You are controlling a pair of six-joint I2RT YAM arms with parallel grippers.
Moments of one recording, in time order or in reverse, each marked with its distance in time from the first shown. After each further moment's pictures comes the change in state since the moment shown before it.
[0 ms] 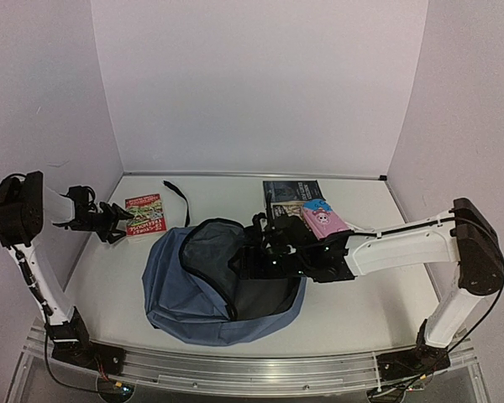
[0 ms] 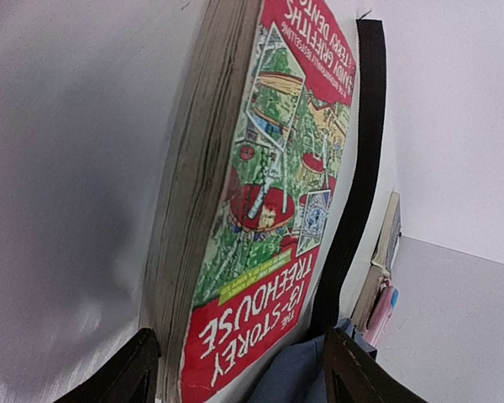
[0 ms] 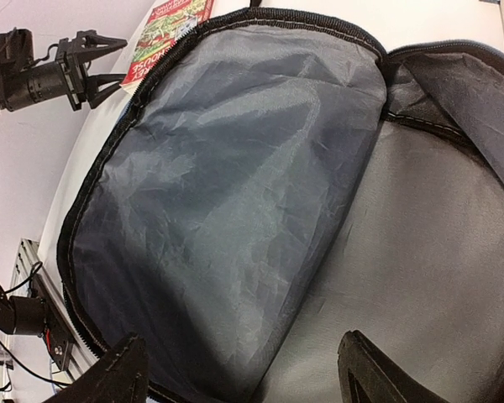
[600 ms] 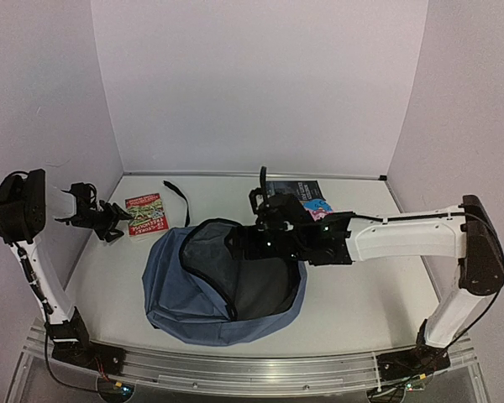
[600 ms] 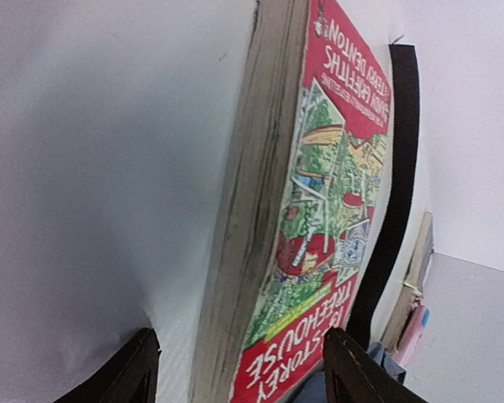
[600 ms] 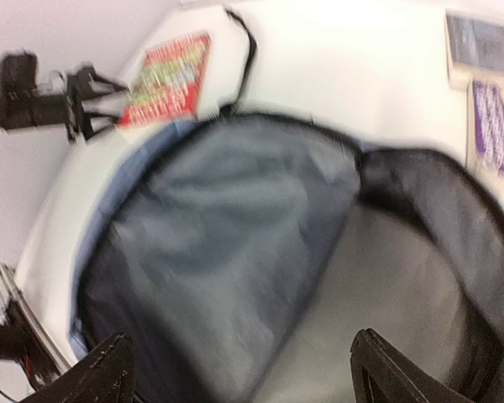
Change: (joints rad) left arm -0.004 0.045 0.063 -0.052 -0.100 0.057; right arm 0.000 -0.002 0.138 -0.131 0.140 -0.105
